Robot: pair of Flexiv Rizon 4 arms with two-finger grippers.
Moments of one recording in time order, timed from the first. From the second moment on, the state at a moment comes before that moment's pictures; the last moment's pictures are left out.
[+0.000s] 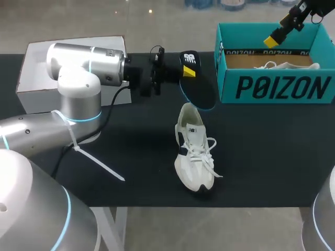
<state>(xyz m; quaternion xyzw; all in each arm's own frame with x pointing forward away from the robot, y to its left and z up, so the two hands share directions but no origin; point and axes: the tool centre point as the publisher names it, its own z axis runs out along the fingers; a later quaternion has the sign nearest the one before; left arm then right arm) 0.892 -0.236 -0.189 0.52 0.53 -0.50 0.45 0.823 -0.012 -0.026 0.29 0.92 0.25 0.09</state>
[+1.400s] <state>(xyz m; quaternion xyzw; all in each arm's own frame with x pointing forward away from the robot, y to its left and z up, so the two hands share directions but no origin) 0.875 -0.256 -0.178 0.38 0.61 -0.62 0.30 0.821 -0.012 -0.020 0.29 0.91 0.26 0.11</state>
